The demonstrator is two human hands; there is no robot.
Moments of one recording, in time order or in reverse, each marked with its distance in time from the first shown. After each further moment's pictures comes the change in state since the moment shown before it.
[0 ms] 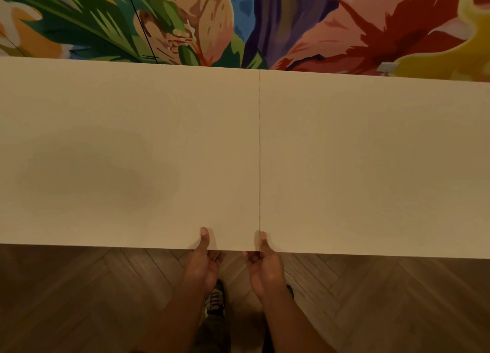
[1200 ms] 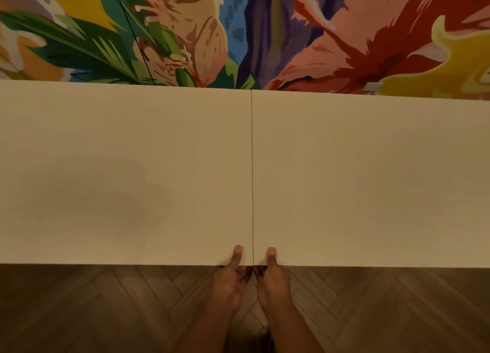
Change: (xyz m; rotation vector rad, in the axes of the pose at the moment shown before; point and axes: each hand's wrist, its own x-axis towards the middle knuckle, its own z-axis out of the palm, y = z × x) left_hand -0.002 -0.059 0.034 0.108 -0.070 -0.105; right_hand 0.013 -0.019 -0.020 -0.249 0.067 -0.141
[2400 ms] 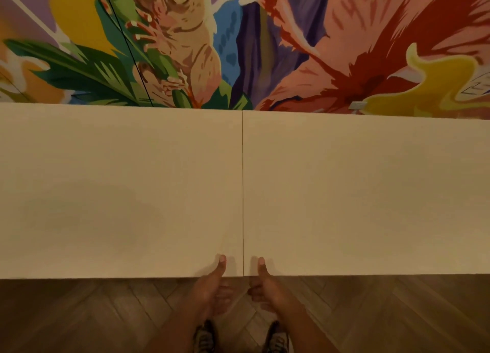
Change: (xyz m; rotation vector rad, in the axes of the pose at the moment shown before) left_hand -0.023 0.042 -0.008 0.744 0.002 -0.171; right_hand -0.019 -0.045 -0.024 -0.945 -0.207 0.129
